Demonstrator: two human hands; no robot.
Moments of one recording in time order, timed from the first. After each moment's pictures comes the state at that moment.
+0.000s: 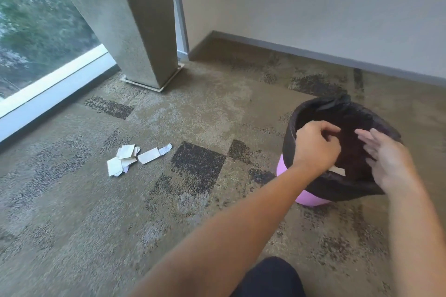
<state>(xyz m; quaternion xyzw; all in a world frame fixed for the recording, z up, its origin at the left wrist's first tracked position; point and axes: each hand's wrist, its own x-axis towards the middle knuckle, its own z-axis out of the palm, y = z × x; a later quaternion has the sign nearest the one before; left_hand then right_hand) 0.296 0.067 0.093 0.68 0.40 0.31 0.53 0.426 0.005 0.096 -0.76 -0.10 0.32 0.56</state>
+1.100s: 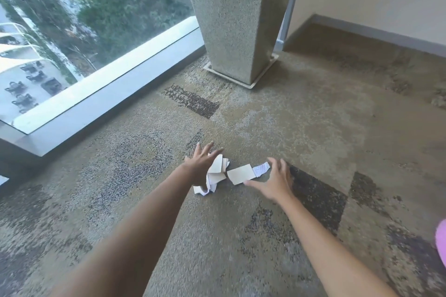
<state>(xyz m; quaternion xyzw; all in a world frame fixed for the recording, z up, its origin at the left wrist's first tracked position) -0.186 0.389 -0.118 0.81 0.49 -0.28 0.16 0.038 0.306 -0.157 -0.79 -0.49 0.36 0.11</state>
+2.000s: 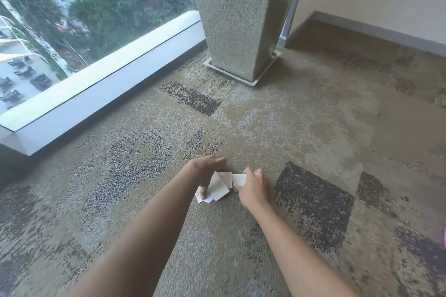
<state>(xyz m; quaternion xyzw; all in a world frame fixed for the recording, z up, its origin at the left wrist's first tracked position) -0.183 0.411 -0.149 0.83 0.41 -0.32 0.22 -0.041 0.310 -0.162 -0.80 -0.53 0.26 0.08</state>
